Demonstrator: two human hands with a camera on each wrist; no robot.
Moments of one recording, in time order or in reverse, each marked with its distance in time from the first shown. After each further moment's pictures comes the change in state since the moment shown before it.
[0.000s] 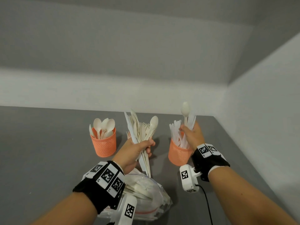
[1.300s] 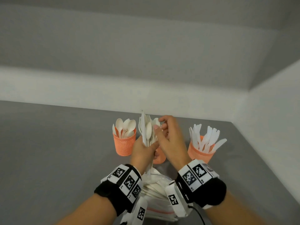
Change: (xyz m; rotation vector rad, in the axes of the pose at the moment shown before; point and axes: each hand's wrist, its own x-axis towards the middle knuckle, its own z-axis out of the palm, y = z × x) left_hand -0.012 -0.001 -0.024 0.246 0.301 0.276; right_hand -0.109 -0.080 0.102 -0.222 -0.208 -0.432
